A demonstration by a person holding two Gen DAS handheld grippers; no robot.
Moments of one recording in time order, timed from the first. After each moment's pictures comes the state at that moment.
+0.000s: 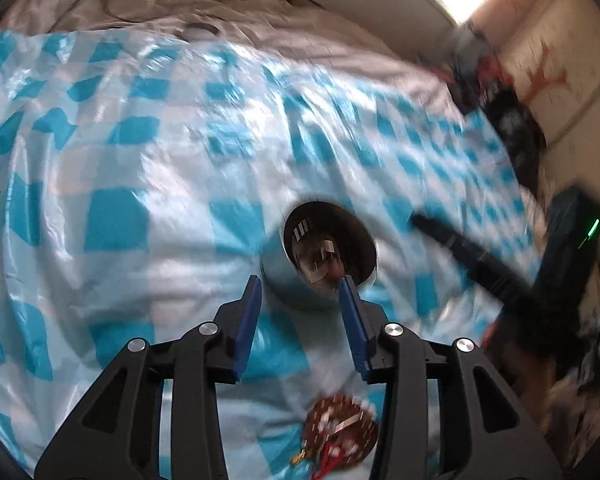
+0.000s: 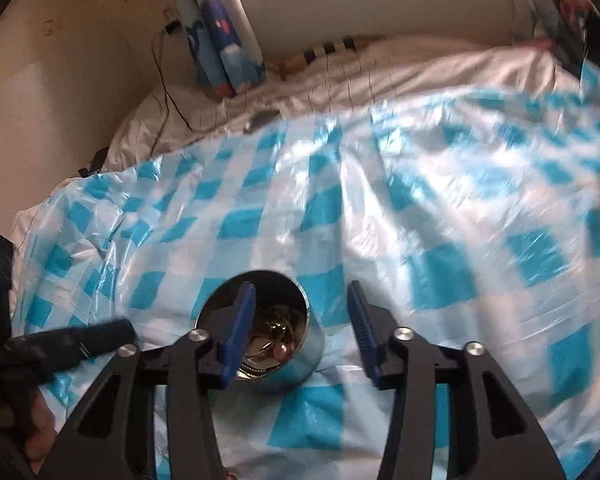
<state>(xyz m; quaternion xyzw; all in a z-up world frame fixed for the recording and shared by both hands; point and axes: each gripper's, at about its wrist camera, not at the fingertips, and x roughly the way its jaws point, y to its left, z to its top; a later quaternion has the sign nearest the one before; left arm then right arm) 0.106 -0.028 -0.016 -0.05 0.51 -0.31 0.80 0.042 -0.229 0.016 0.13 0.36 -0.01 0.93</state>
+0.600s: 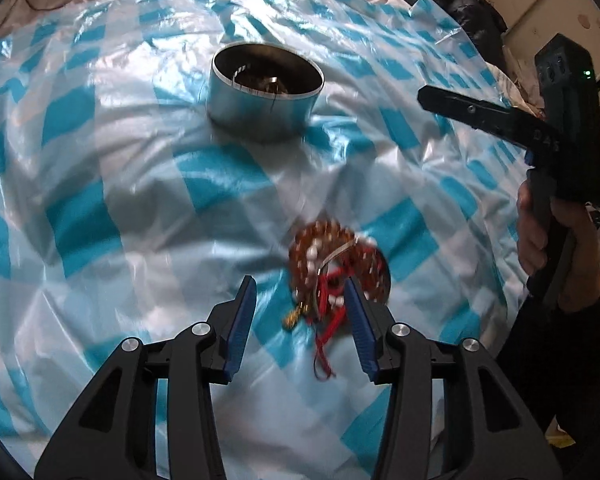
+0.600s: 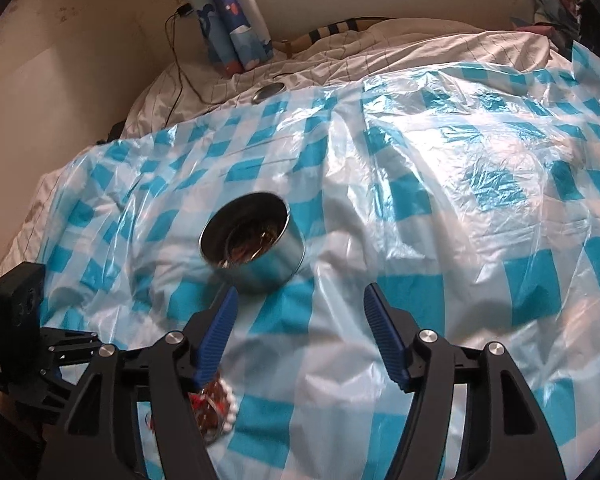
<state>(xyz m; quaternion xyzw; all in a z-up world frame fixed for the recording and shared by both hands) 0.016 -0.013 -0.056 0.07 0.56 -0.39 0.73 -0.027 -0.235 0.004 0.14 0.40 0.02 0.90</state>
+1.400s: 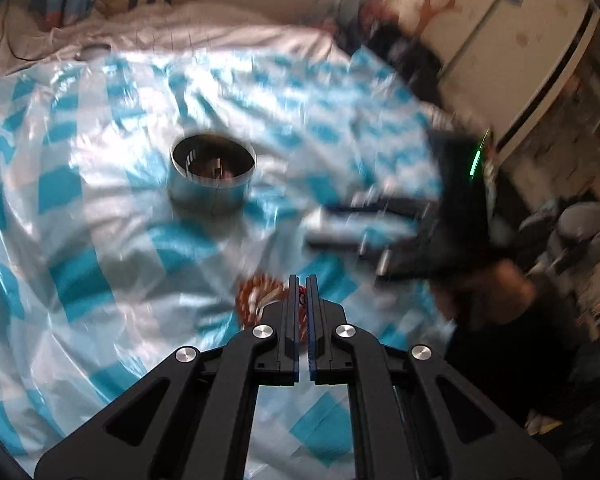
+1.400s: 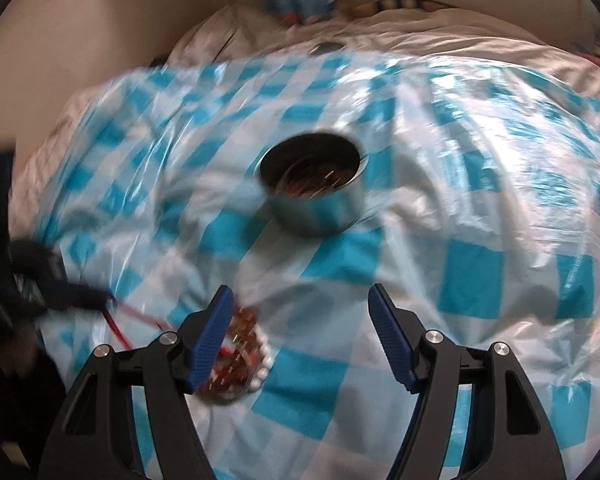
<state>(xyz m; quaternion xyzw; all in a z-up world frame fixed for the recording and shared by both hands) 0.005 0.014 0.010 -0.01 0.46 -0.48 0.75 -0.029 -0.177 -0.022 0.04 0.47 0.11 0.88</state>
